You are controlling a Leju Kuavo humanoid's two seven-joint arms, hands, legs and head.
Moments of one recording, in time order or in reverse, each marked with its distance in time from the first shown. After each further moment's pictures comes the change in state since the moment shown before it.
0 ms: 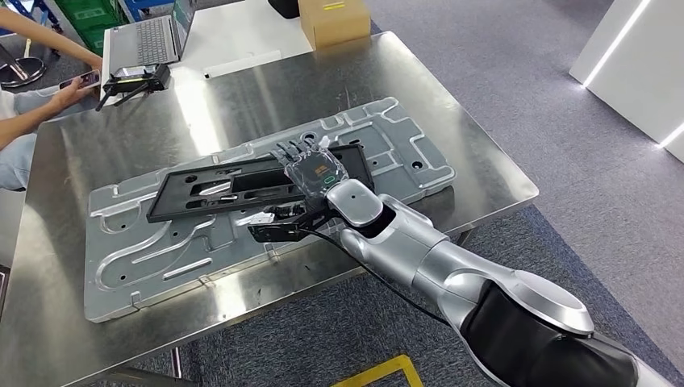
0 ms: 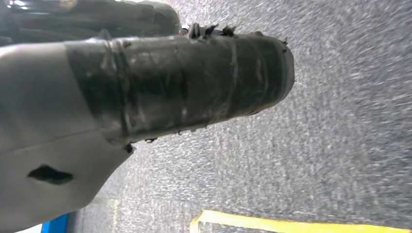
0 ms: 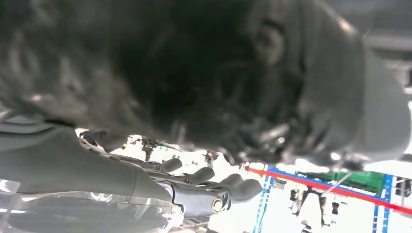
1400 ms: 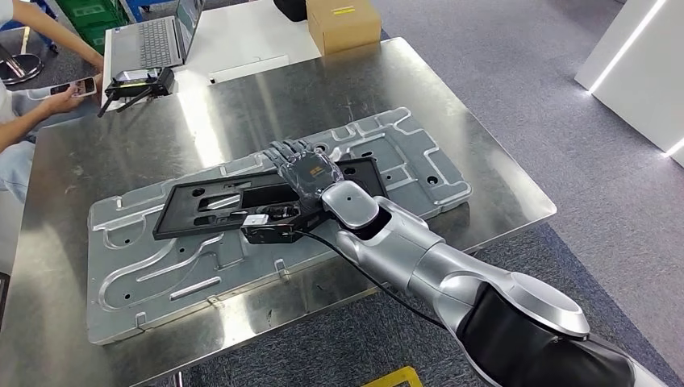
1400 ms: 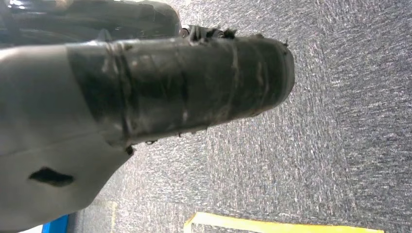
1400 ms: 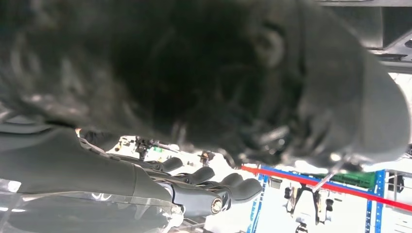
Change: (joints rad) left arm -0.002 0.002 -0.001 0.000 -0.001 -0.001 -0.003; right arm 0.000 0.019 0.000 0.002 -0.016 -0.021 -0.002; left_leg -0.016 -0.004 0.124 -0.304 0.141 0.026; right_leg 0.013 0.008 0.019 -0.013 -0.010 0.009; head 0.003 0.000
